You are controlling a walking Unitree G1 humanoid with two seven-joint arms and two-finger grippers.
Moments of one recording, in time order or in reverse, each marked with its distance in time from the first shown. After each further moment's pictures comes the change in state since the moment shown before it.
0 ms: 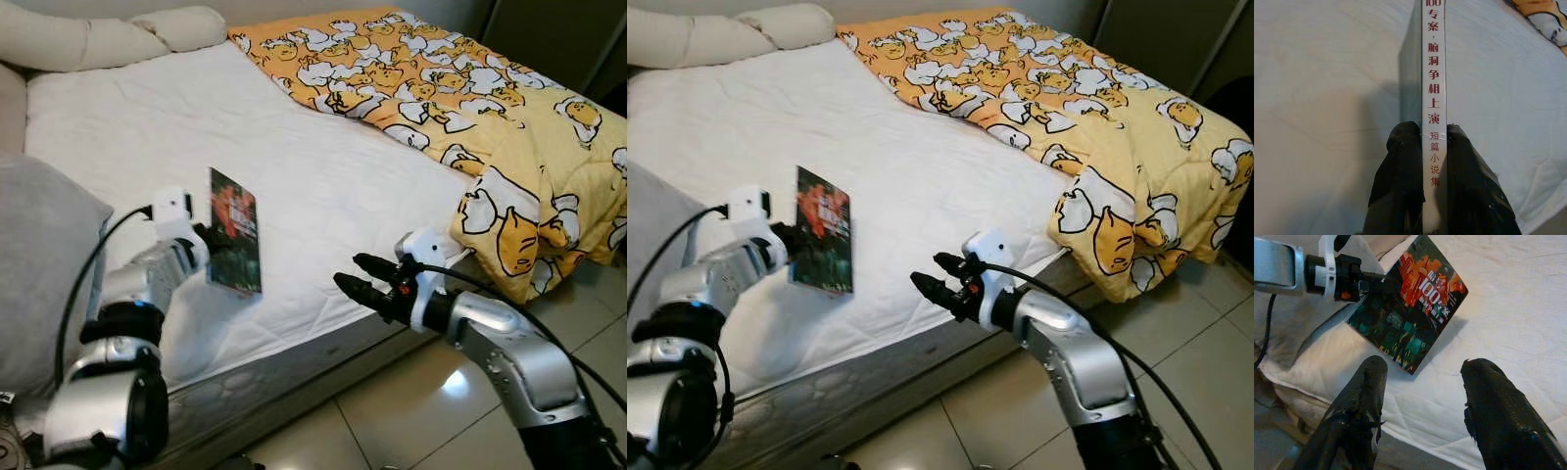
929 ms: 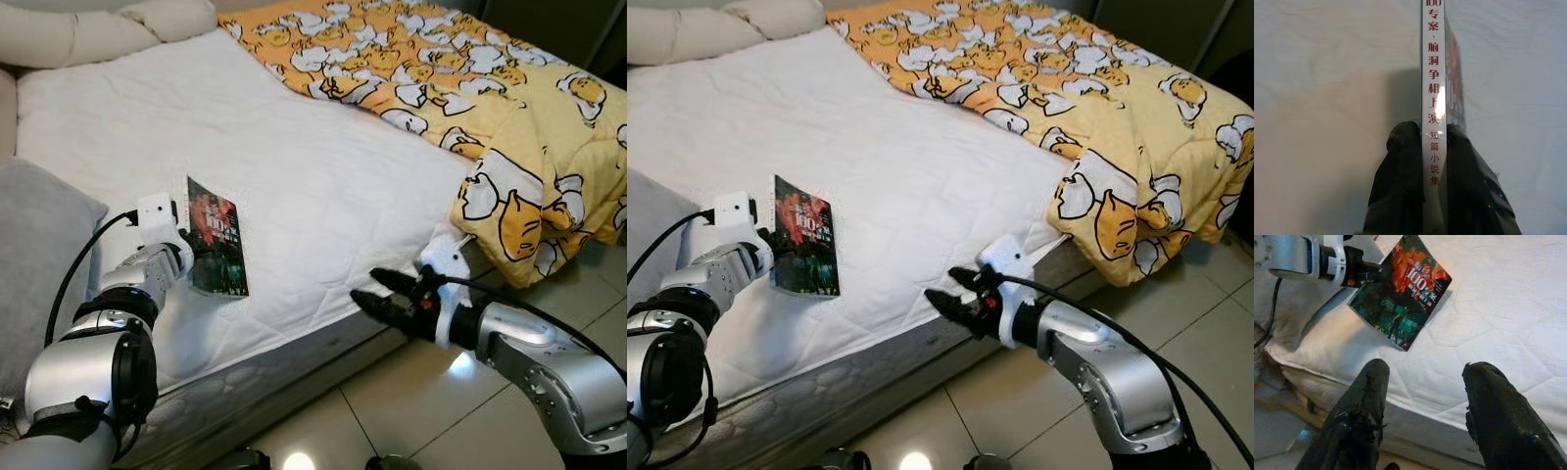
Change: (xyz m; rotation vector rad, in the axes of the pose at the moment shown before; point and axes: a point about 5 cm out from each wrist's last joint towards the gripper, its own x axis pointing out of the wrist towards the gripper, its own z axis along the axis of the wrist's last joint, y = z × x) left arm 0.003 0.026 -0.004 0.054 0.012 0.175; right arm -0.029 0.011 0.008 -0.020 0.080 -0.032
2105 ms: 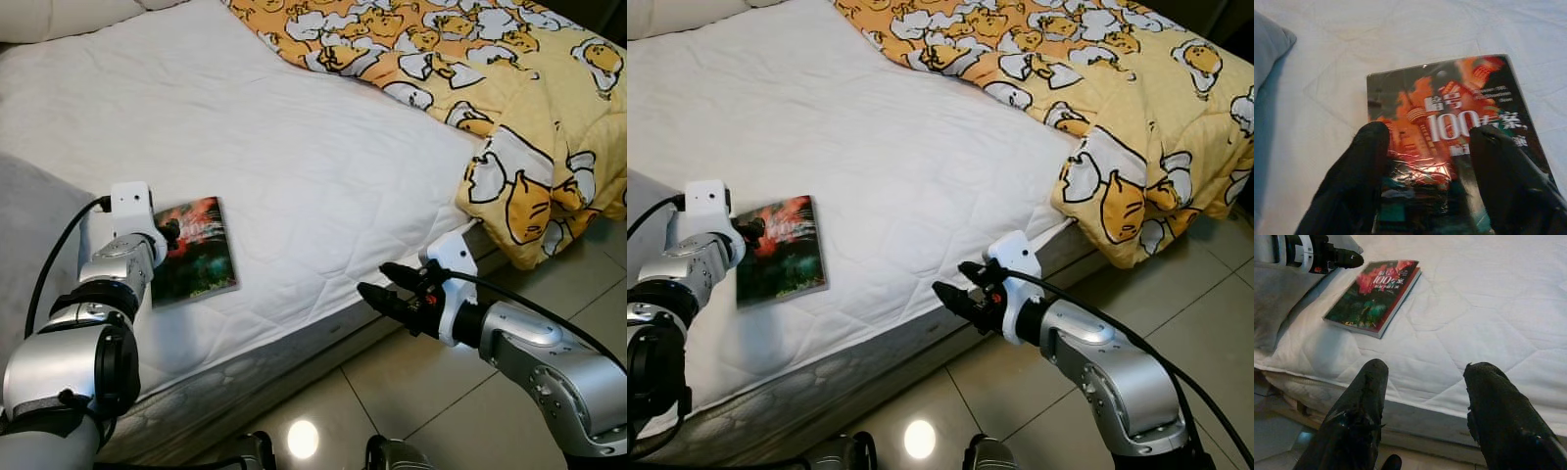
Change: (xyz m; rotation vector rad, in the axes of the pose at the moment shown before) left arm -0.006 0.026 0.021 0.164 -0.061 0.168; right arm -0.004 -0.004 0.001 0.019 0.007 -0.073
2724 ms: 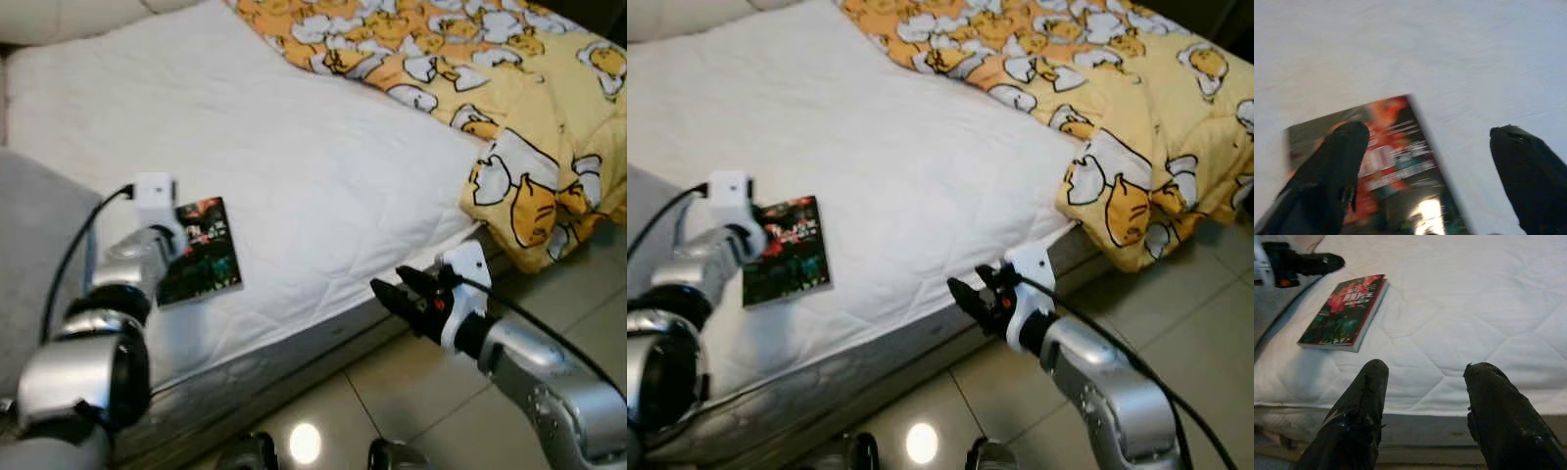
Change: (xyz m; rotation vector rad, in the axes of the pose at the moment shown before) left arm -0.005 -0.040 0.007 -0.002 -0.169 -0.339; right arm -0.006 -0.002 -0.020 0.127 -0.060 -0.186
